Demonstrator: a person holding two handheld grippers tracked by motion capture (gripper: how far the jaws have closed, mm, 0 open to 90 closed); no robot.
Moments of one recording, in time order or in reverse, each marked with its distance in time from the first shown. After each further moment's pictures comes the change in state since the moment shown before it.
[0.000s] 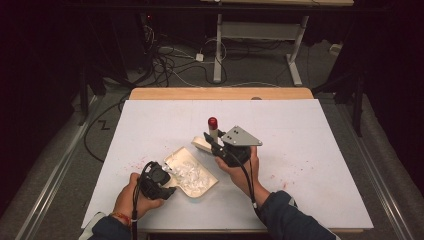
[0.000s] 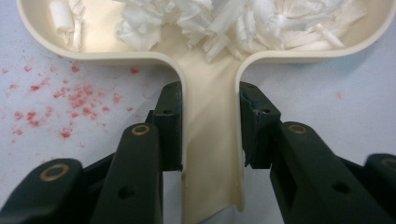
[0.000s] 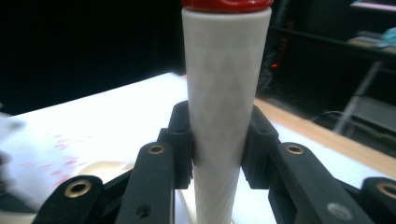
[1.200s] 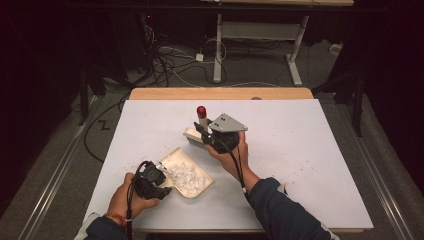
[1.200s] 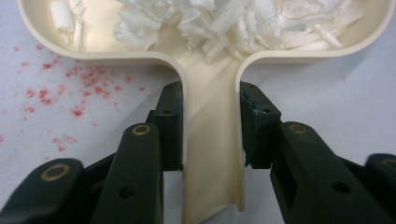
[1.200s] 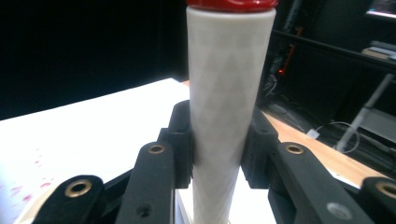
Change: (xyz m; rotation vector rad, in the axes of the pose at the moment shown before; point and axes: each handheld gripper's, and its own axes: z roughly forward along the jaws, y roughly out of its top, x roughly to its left) left arm 0.009 -0.009 -0.007 0.011 -0.023 -0.025; right arm -0.007 0.014 0.044 0.000 0.025 -0.043
